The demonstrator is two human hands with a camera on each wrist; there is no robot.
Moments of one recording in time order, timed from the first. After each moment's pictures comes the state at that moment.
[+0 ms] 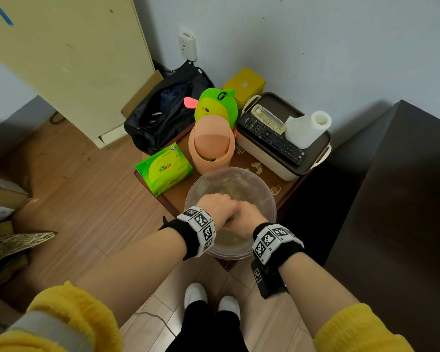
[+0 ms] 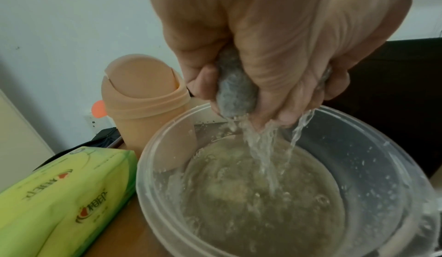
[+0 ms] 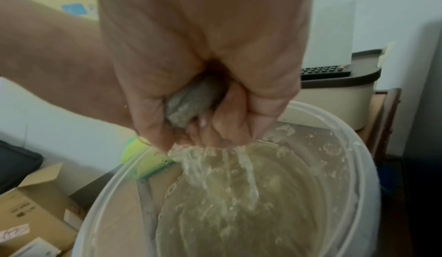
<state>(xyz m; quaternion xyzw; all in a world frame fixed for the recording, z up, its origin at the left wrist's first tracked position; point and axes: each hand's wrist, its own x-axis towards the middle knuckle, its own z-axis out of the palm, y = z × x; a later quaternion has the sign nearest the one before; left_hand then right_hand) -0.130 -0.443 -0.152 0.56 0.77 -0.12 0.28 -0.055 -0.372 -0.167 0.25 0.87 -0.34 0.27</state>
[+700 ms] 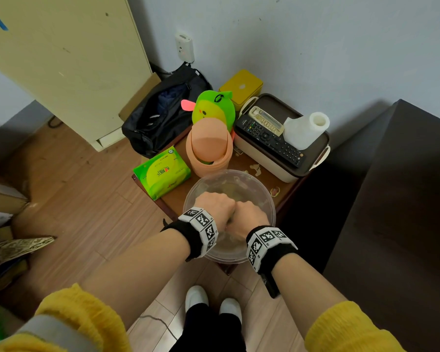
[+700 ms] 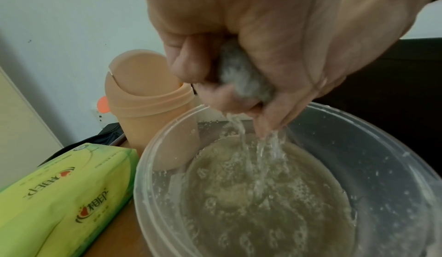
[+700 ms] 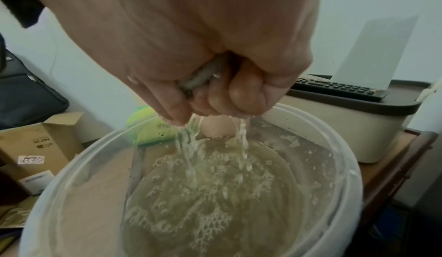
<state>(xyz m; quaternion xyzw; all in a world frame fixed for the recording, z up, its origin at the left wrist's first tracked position) -0.133 -0.434 -0.145 0.54 0.78 -0.14 0.27 -0.057 -0.370 -0.166 0.30 0.88 -0.25 0.27</state>
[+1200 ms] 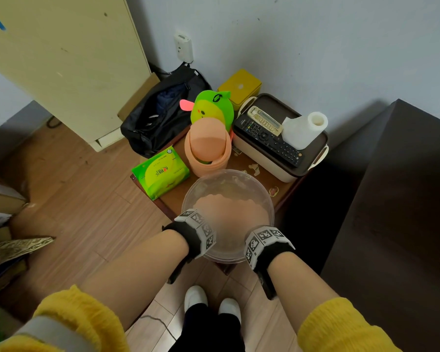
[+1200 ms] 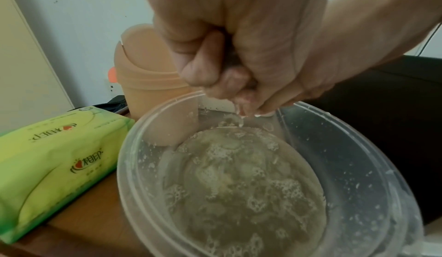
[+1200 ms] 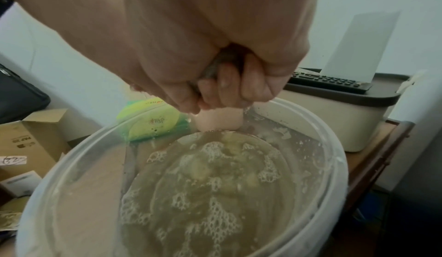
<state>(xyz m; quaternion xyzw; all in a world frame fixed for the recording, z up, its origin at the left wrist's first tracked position) -0.134 -0.437 -0.165 0.50 0.80 -0.10 0.30 -0.058 -0.368 -0.173 0.30 0.90 -0.20 0.25</state>
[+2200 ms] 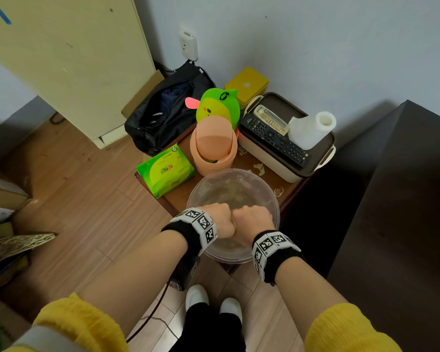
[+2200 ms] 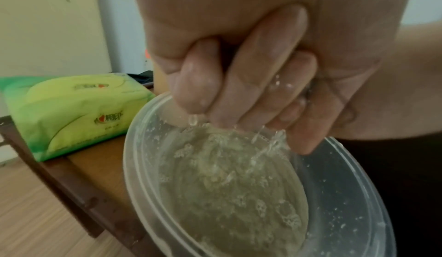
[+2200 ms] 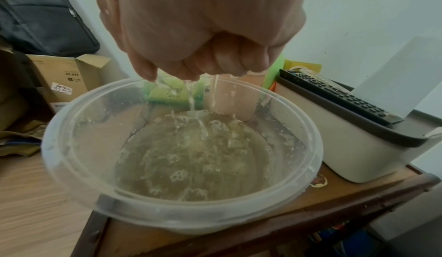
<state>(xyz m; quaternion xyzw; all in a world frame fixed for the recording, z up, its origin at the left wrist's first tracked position) -0.134 -0.447 -0.163 0.38 0.80 -0.03 0.46 -0.052 -0.375 -0.176 0.13 0.95 -0.06 0.27</state>
